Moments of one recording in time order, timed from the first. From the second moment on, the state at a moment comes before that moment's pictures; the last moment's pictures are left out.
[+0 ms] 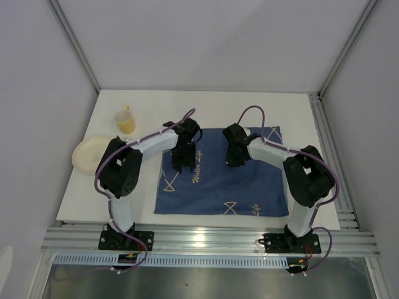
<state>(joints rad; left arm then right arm) -0.58 1.90 1.37 -0.88 0.01 -0.58 0.59 1.81 1.17 -0.50 0.13 0.73</state>
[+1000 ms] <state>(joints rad) -0.50 2.06 1.53 -0.95 0.01 -0.57 0.46 2.12 1.54 -0.54 -0.14 0.72</state>
